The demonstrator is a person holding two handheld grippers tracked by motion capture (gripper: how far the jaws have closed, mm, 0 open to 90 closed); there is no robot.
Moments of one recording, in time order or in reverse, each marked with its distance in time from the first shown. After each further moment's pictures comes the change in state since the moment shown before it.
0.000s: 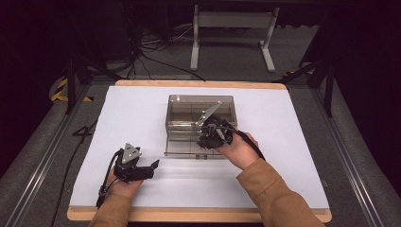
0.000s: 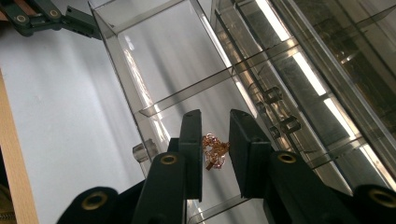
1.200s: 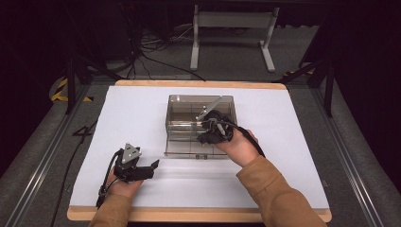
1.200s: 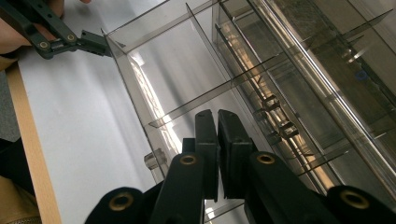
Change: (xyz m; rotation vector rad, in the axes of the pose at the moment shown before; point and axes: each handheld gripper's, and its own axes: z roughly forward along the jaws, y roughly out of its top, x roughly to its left) left arm 0.000 0.000 0.000 -0.001 -0.001 -0.001; right arm -0.003 0.008 -0.010 -0.010 0.030 0.056
